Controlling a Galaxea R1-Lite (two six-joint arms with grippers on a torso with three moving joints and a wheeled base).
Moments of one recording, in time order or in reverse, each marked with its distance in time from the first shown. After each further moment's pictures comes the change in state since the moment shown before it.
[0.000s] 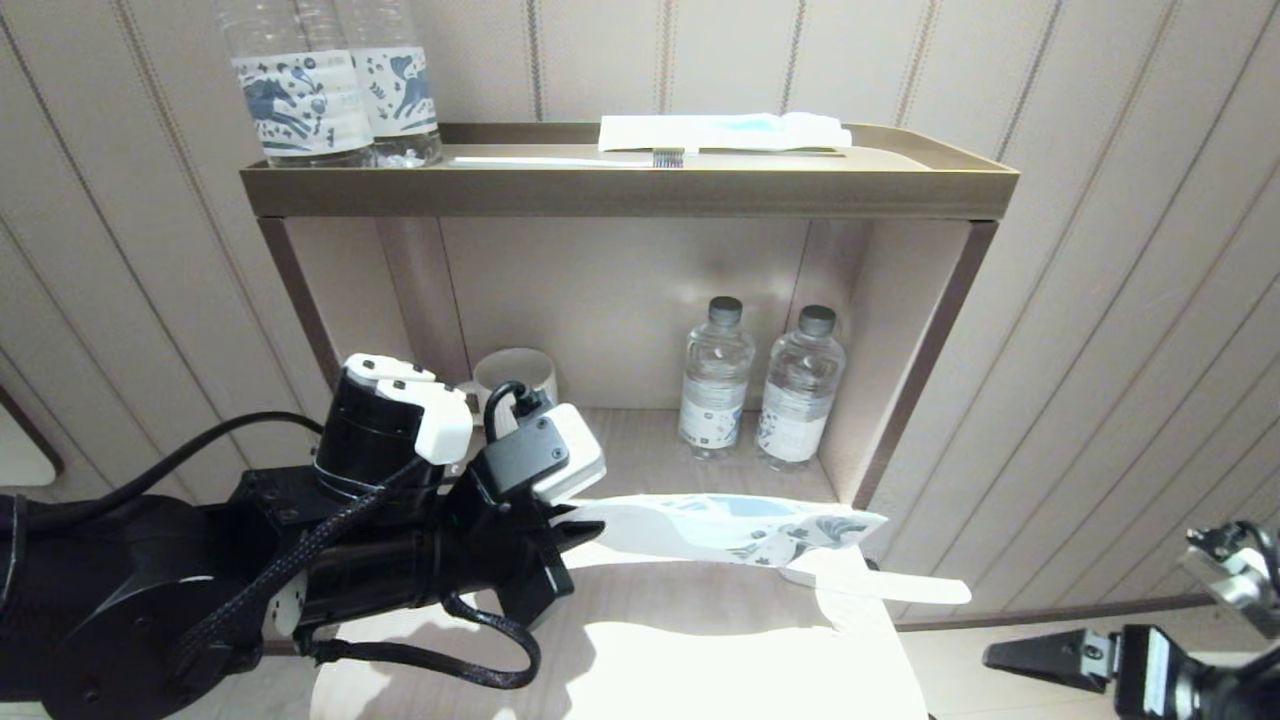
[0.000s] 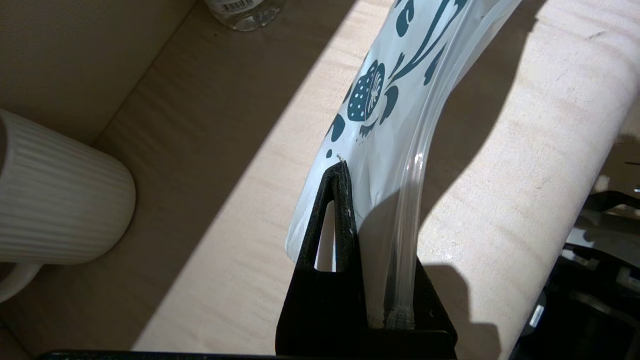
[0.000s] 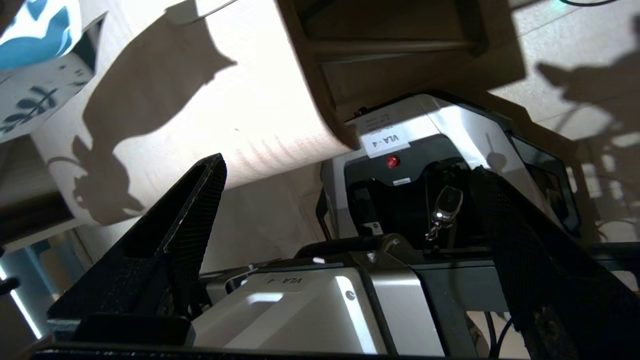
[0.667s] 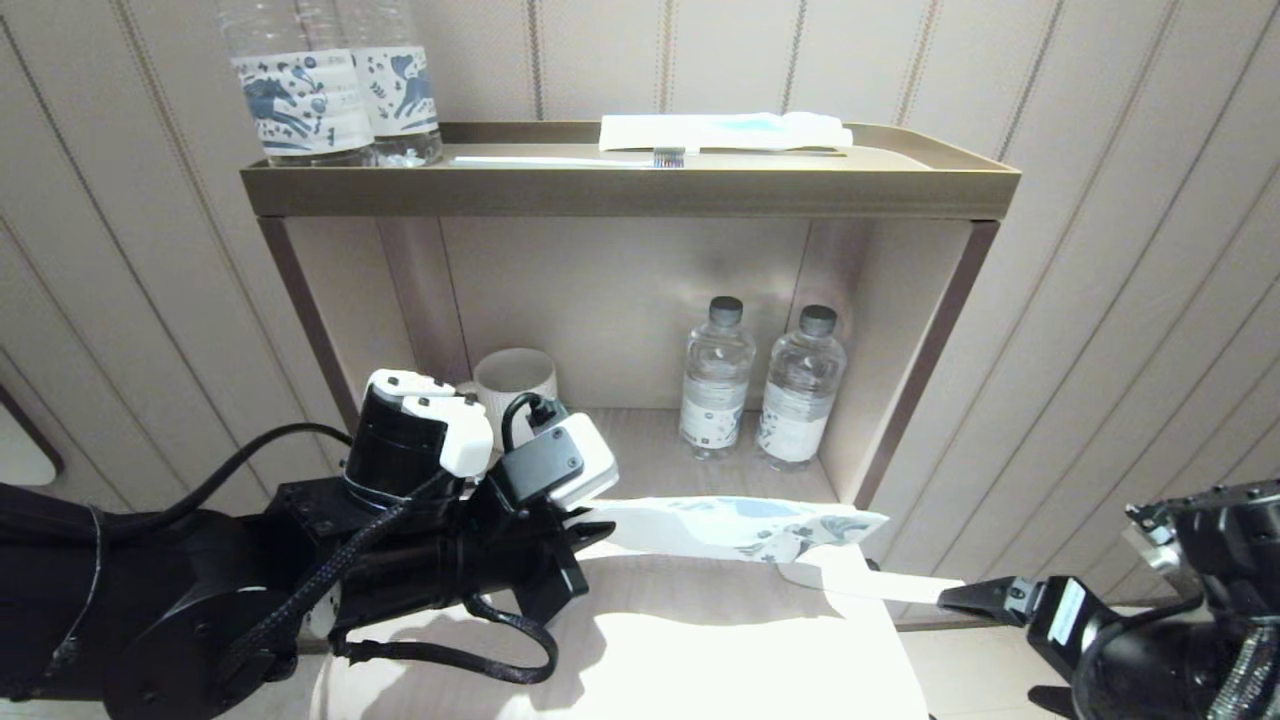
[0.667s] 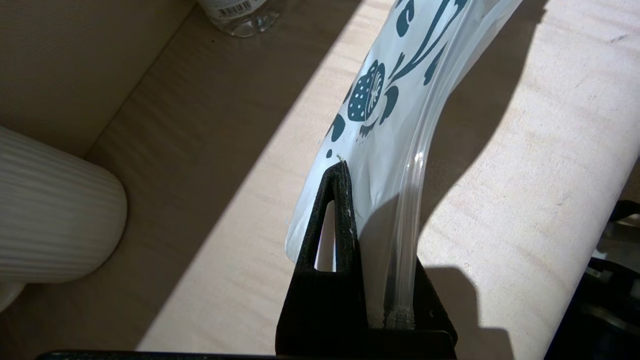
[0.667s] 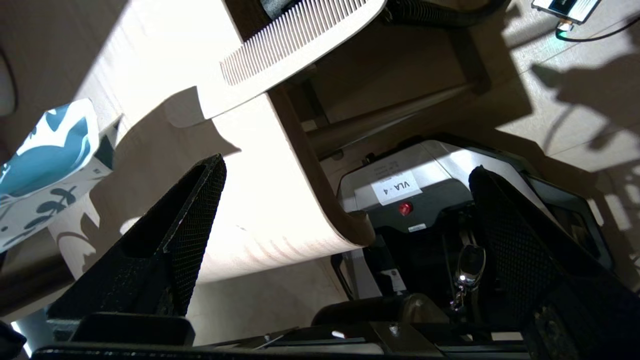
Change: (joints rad) left arm -0.004 0.059 0.022 -0.103 0.003 0.001; right arm -0.010 0.181 0.075 -0.305 -0.085 0.072
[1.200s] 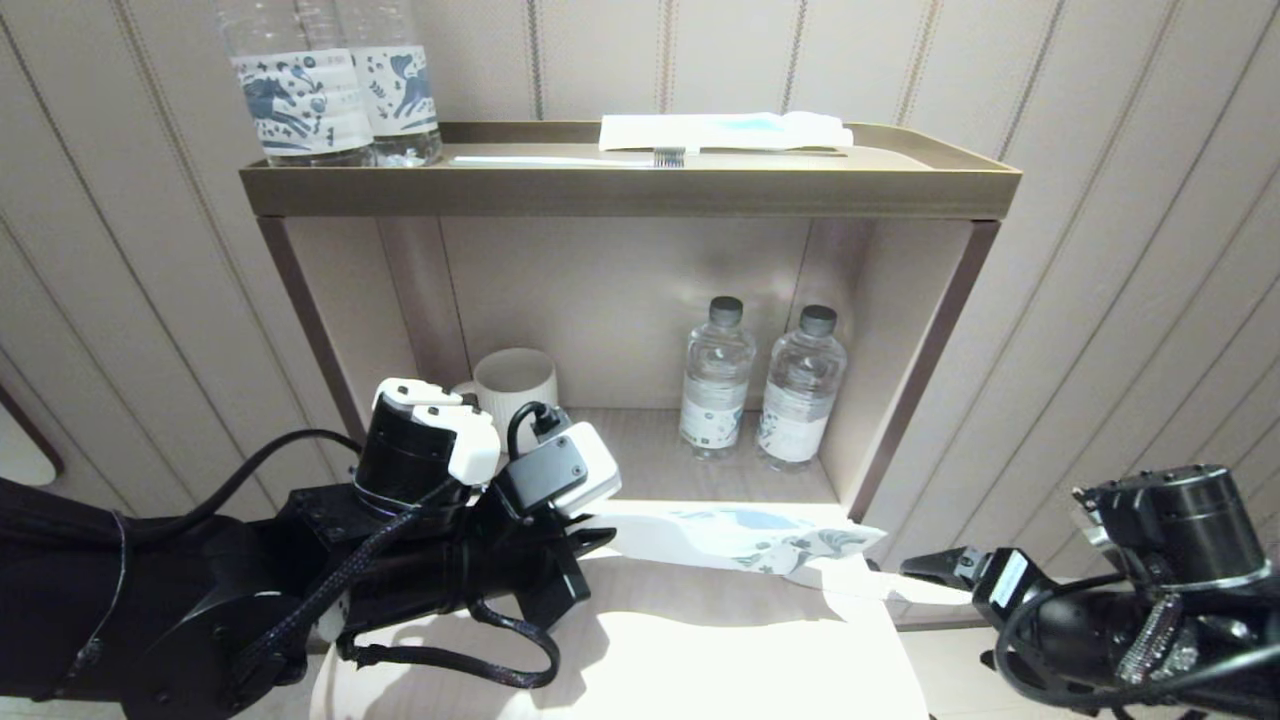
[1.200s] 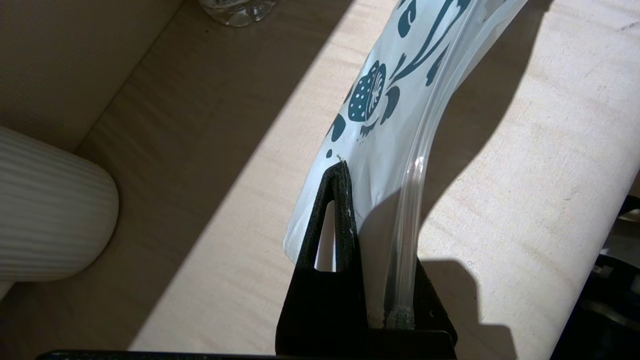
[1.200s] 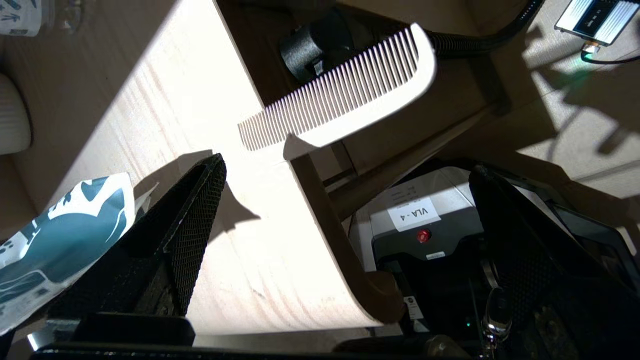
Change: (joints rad) left arm -0.001 0.017 0.008 -0.011 0.001 0.001; right arm -0.010 0.168 0.018 -0.228 -0.004 0.013
